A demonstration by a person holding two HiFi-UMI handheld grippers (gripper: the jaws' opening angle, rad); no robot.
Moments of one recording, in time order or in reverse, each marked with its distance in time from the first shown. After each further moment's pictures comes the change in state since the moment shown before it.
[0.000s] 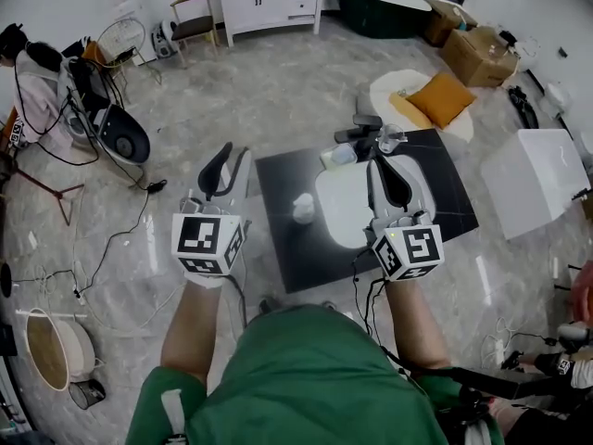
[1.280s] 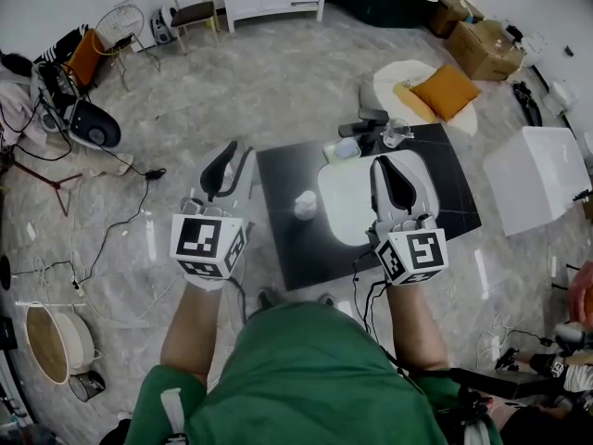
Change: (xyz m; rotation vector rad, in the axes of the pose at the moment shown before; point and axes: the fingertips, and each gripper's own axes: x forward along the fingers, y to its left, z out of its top) left arm 0.023 0.001 -0.023 -0.040 0.030 -0.028; right arm 0.020 -0.008 -0.021 -0.003 0.021 0.019
